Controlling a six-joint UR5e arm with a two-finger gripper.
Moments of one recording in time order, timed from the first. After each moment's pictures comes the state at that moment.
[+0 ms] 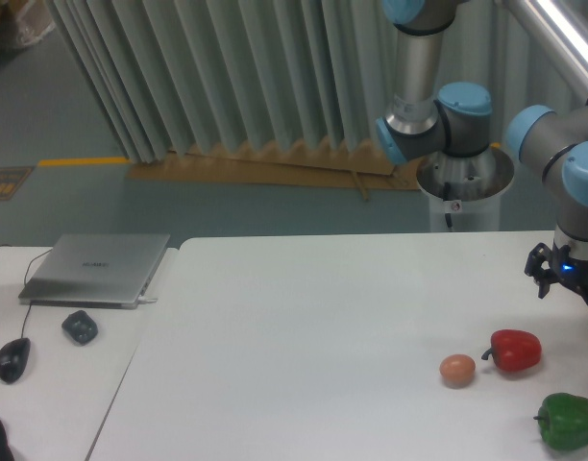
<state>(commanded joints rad) 2.62 -1.84 -1.61 -1.25 1.60 1.06</state>
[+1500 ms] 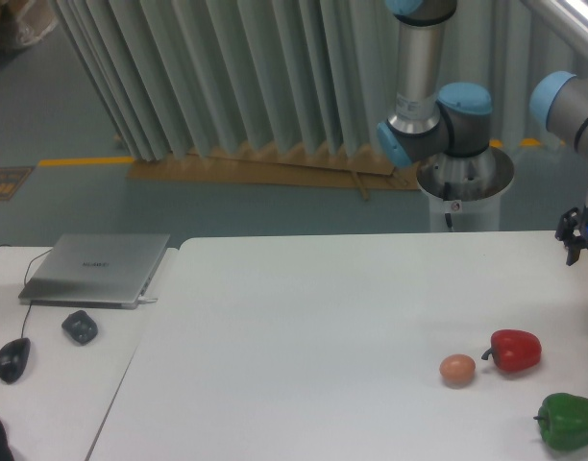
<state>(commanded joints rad) 2.68 -1.82 -1.56 -1.39 1.65 1.57</state>
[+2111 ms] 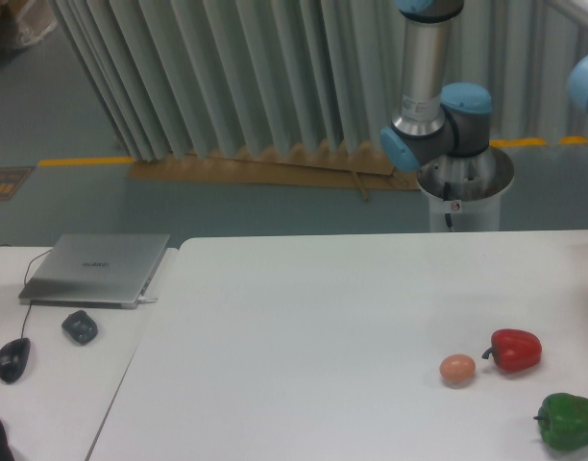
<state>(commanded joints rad) 3.05 -1.77 -1.57 -1.54 1.55 1.45</state>
